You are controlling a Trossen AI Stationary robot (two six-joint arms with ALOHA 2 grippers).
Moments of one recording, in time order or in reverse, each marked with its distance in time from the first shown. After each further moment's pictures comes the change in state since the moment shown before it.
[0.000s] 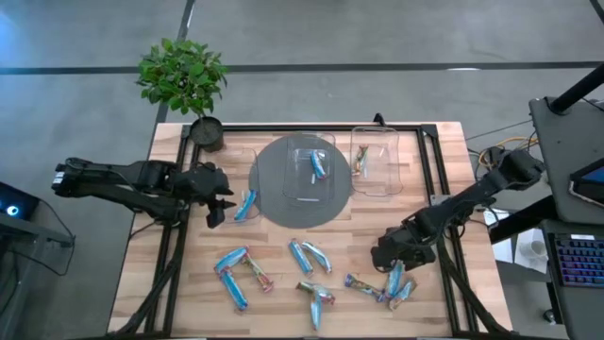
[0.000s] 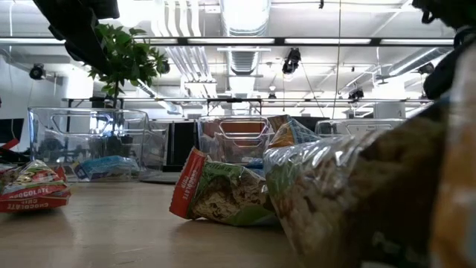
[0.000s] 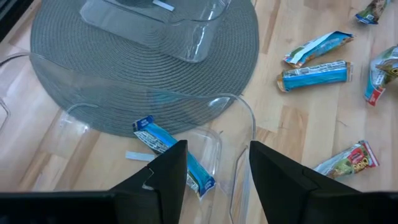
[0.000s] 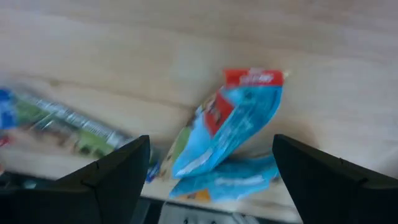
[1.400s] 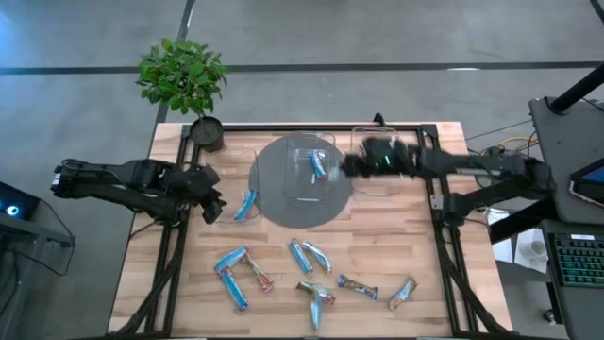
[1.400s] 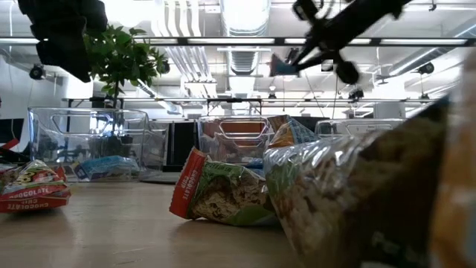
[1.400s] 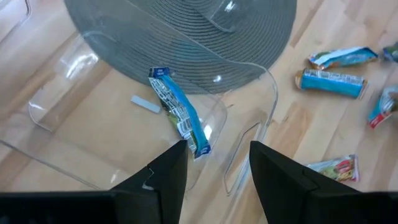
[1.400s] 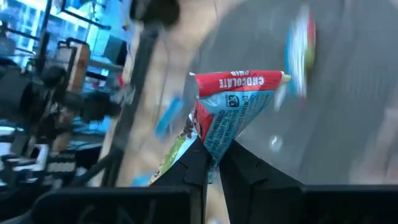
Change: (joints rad) left arm 0.000 -0.052 -0.001 -0.150 0.000 -0.337; right arm -0.717 -0.100 0.345 0.204 0.441 -0.916
